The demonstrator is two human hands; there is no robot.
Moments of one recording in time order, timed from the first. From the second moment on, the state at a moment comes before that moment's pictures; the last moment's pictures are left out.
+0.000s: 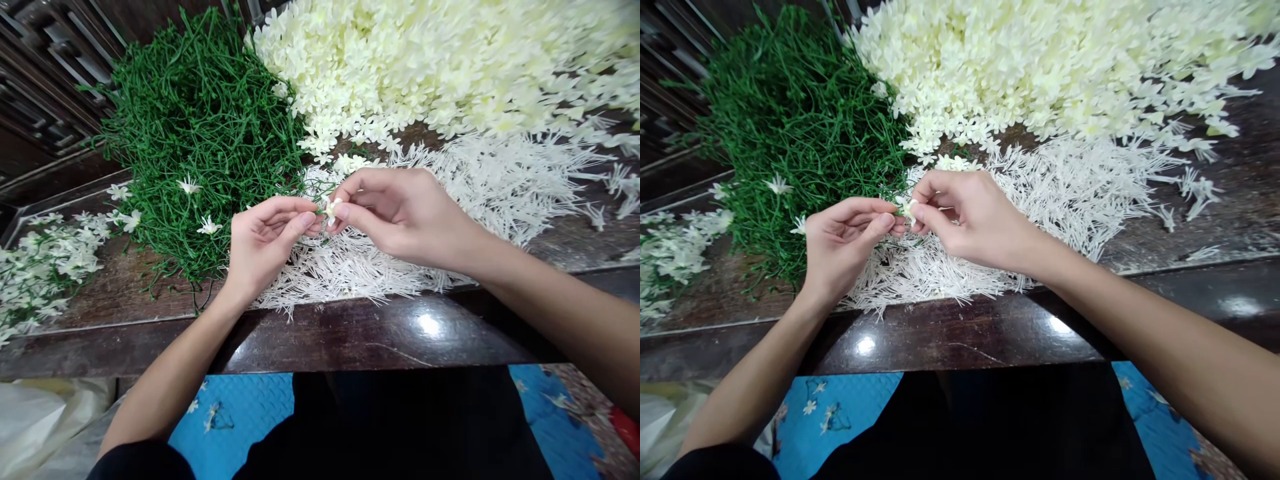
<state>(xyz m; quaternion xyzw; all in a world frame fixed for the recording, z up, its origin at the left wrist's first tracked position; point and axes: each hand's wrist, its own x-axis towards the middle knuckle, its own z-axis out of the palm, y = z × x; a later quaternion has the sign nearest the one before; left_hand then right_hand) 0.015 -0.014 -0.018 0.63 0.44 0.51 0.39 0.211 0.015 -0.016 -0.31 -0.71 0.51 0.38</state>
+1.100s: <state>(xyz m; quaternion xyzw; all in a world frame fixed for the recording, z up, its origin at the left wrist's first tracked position) 0.016 -0.021 -0.029 0.70 0.44 0.47 0.31 0.211 0.013 -0.016 -0.31 -0.80 0.34 0.38</state>
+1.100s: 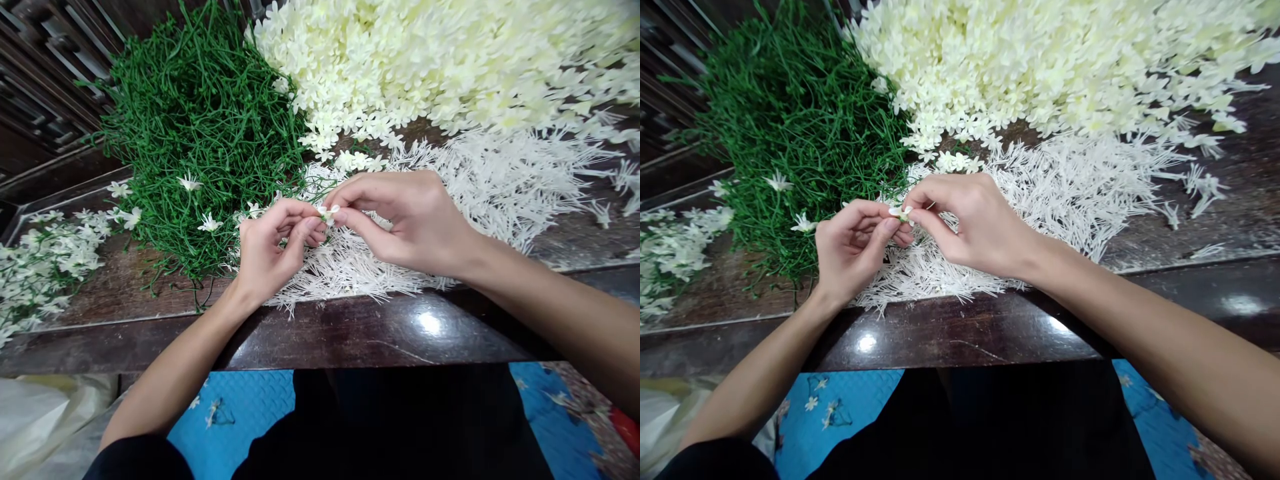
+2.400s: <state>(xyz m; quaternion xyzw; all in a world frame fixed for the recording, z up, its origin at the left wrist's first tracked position) 0.019 -0.025 -0.038 0.73 0.39 0.50 0.25 0.205 0.005 -0.018 -0.31 -0.78 0.38 0.41</state>
